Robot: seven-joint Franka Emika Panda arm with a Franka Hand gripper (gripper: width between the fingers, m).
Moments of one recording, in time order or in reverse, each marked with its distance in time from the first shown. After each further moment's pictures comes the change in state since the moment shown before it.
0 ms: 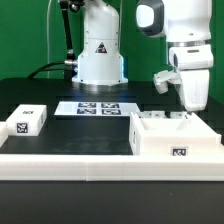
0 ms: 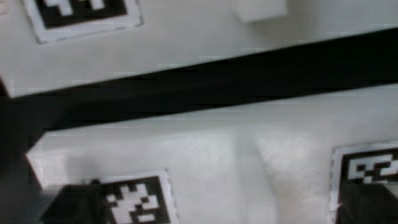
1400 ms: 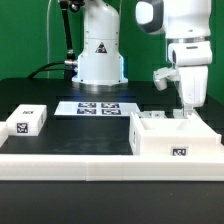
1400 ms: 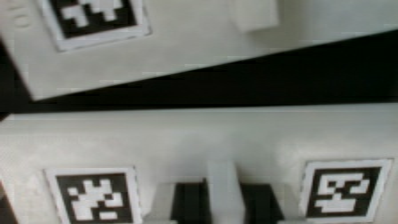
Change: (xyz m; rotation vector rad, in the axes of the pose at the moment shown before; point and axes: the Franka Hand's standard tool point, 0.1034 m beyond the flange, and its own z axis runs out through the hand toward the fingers) arm -0.004 0.004 -0.019 -0.010 -0.020 0.013
